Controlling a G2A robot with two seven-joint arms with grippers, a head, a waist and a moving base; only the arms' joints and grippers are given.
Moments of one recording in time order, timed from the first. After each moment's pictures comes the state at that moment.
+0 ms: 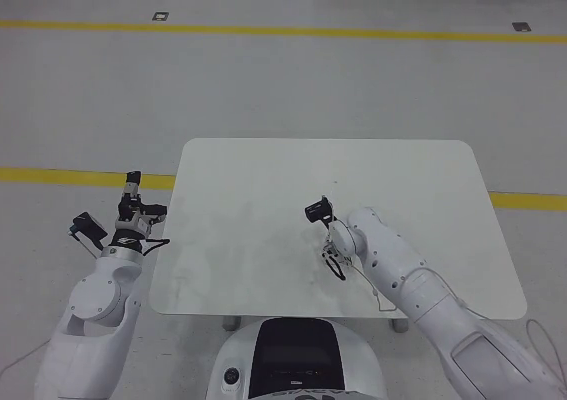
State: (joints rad) left arm 1.73 -1.15 -1.60 -1.80 -0.42 0.00 0.00; right arm -0.99 -1.38 0.81 -1.17 -1.14 0.13 1.24
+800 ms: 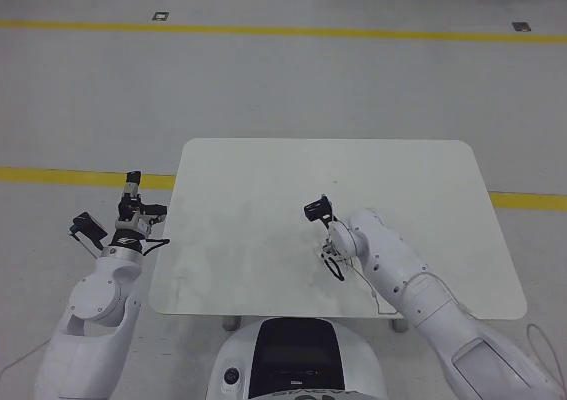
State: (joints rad) left arm 1.73 -1.15 -1.60 -1.80 -0.42 0.00 0.00; right arm -1.04 -1.37 0.86 -1.26 -1.18 0.14 1.25
